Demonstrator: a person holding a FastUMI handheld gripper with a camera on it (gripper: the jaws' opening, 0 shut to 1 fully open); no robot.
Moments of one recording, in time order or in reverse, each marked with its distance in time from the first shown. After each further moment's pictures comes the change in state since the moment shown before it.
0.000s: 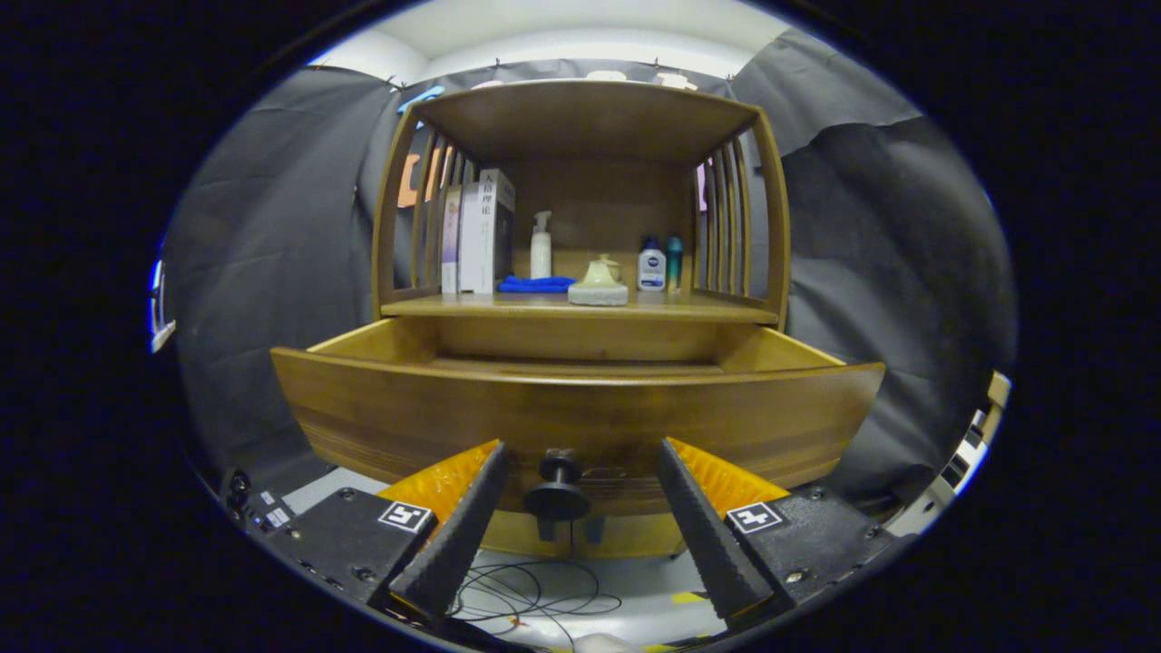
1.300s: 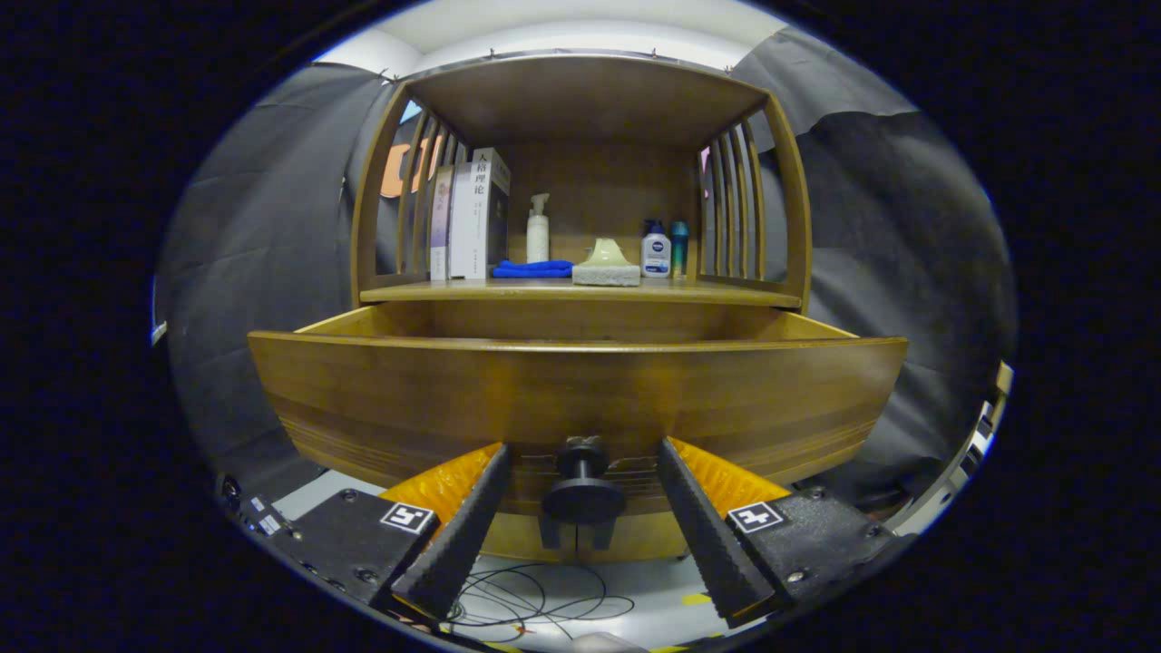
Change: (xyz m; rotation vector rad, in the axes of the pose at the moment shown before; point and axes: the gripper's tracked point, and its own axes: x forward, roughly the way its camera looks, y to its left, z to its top) arm 0.051 0.013 -0.001 0.000 0.007 -0.029
